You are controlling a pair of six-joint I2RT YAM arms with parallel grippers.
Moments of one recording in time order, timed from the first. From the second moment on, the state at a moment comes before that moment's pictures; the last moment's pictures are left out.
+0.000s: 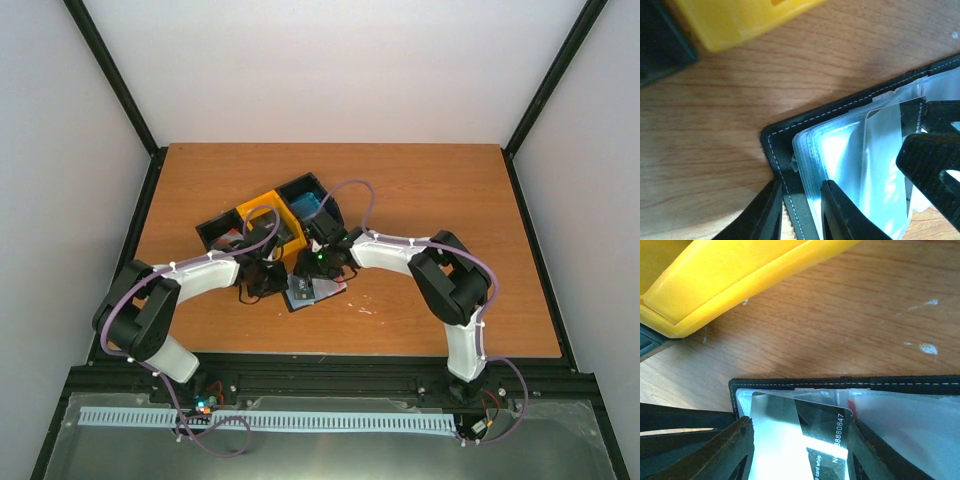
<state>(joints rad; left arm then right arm) -0.52 1.55 0.76 -0.42 0.22 -0.75 0.81 1.98 1.28 -0.36 -0.28 0.70</state>
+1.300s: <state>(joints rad) -0.52 1.53 0.79 -0.42 0.41 -0.71 0.77 1.87 1.15 -0.30 -0.31 0.77</state>
